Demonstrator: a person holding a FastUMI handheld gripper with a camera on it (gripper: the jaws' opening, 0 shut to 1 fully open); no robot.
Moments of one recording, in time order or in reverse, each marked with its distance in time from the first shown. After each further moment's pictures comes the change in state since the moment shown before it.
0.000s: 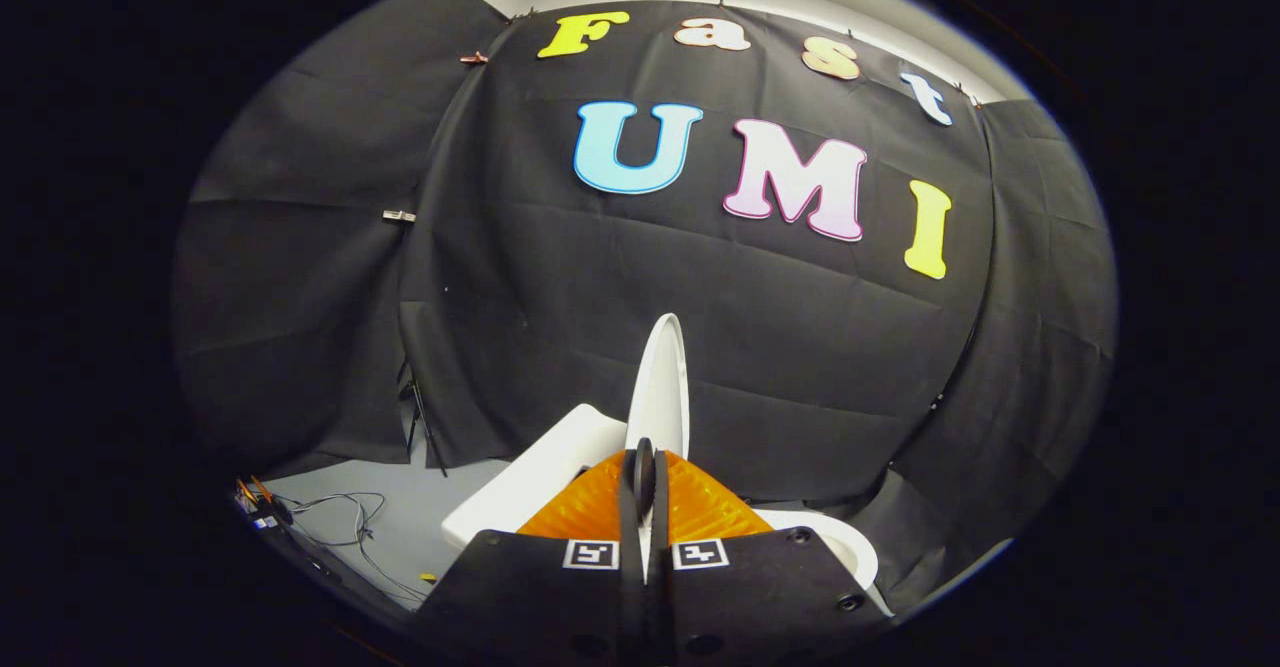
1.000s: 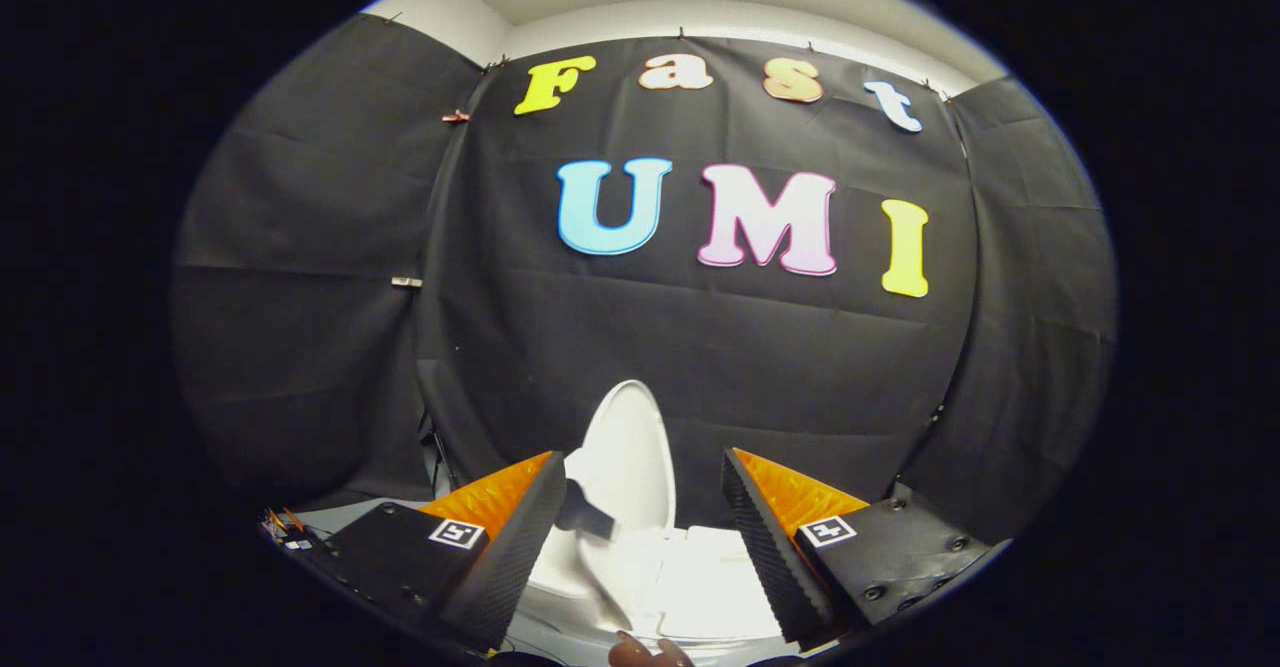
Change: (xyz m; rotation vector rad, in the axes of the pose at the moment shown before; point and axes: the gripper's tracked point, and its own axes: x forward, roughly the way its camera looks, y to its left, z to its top) arm -0.077 -0.084 0.072 0.100 -0.131 0.022
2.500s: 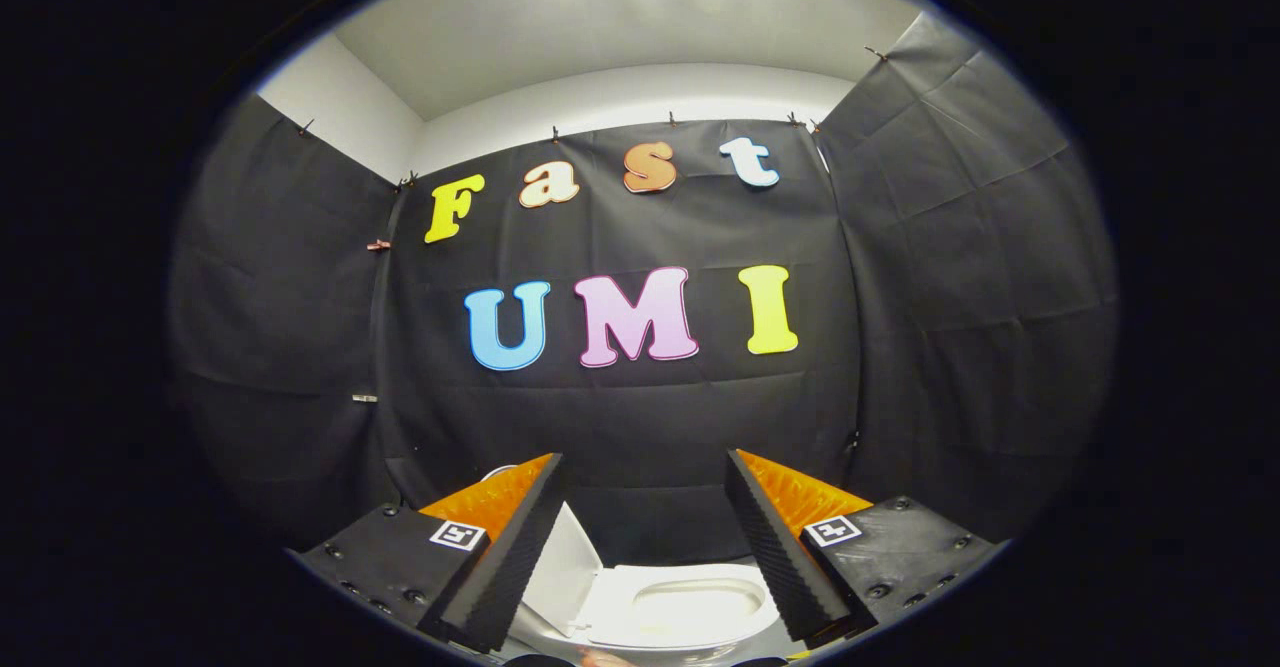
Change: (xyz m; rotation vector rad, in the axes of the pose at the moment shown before) arm -0.163 -0.190 0.078 0.178 -0.239 -0.129
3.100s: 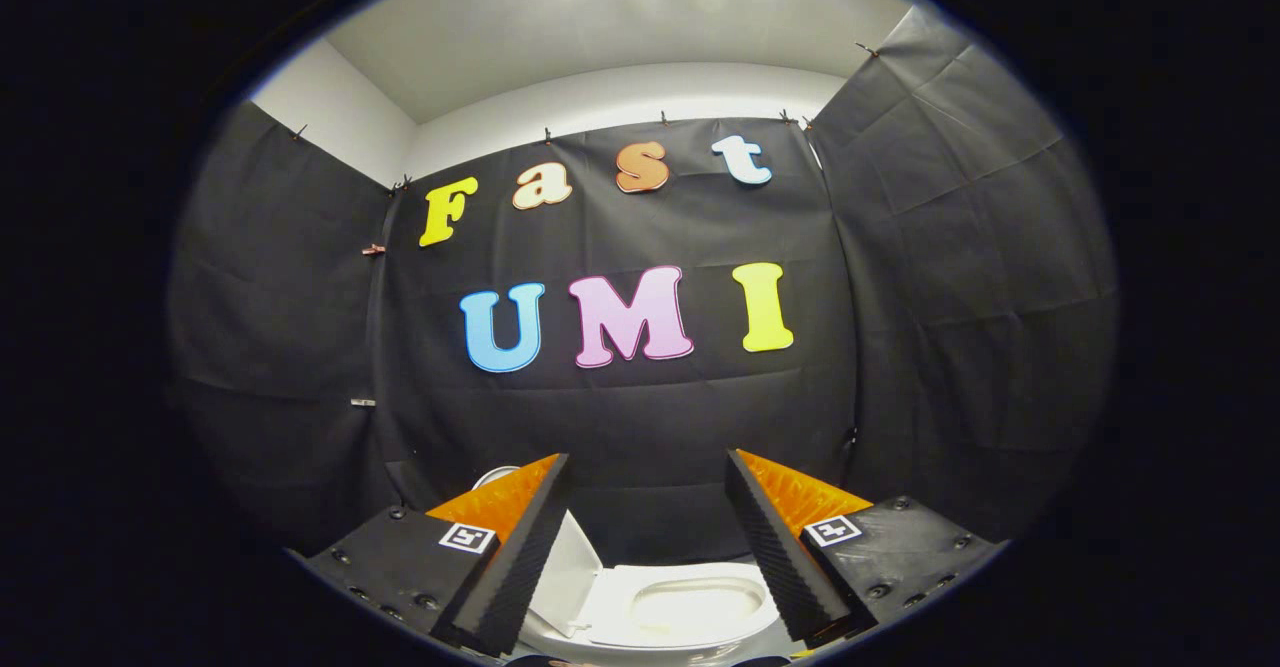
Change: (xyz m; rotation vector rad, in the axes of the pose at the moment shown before) arm -0.001 -0.005 0.003 0.005 -0.007 0.002
